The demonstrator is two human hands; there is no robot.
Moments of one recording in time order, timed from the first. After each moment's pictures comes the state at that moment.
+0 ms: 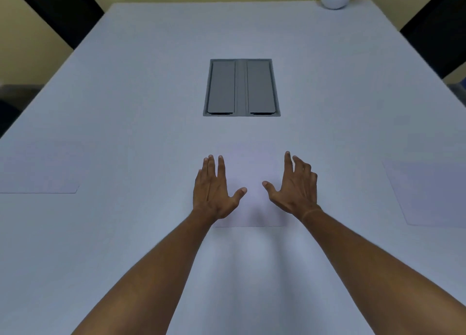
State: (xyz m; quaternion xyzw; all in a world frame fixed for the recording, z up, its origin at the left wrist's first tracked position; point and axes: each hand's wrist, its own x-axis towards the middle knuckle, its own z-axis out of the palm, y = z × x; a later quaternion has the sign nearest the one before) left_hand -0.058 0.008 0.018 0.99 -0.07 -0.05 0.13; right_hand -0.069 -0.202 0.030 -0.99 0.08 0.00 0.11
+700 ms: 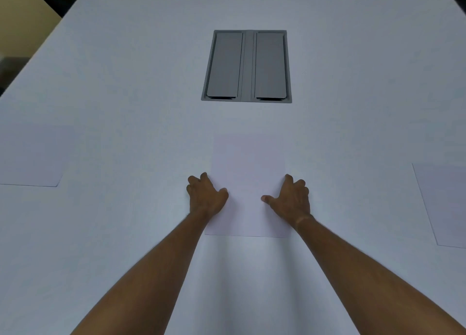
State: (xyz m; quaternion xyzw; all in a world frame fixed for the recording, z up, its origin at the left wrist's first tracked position) left_hand -0.020 -0.004 -0.031 0.92 0.21 -0.17 0.30; right_hand -0.035 -0.204 -0.029 -0.93 0.19 0.20 0.25
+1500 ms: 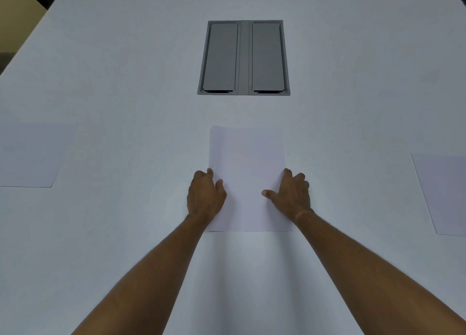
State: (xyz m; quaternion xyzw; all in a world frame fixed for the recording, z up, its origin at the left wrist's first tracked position) left_hand -0.027 -0.002 -0.032 0.95 0.14 -0.10 0.27; right_hand -0.036 -0.198 -0.022 -0.93 0.19 0.20 0.24
